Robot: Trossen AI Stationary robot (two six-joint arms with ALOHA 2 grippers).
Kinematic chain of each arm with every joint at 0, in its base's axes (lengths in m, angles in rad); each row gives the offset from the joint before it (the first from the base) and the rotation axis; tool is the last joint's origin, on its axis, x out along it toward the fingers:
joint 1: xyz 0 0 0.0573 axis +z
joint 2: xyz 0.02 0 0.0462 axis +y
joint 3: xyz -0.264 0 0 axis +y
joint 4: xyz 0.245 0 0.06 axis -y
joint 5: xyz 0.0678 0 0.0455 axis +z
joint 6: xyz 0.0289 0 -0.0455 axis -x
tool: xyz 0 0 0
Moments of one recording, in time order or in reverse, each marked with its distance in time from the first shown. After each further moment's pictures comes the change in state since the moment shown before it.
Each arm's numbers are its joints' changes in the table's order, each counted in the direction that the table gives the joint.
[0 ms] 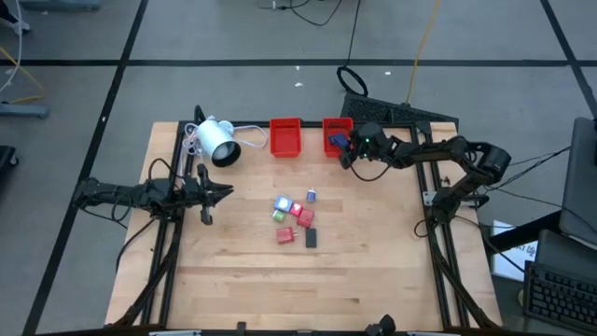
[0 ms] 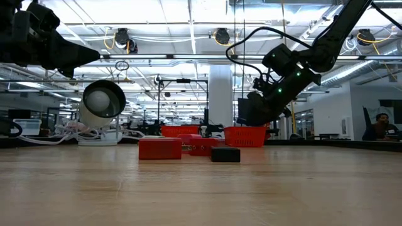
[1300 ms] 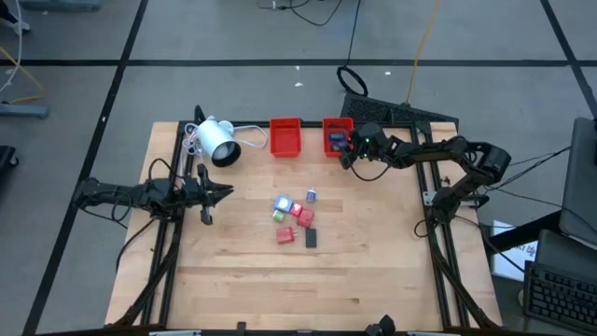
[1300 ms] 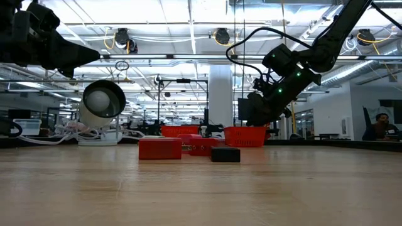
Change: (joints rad) left arm 0.000 0.000 0.000 0.000 0.000 0.000; right arm 0.000 0.000 0.001 -0.003 0.001 0.000
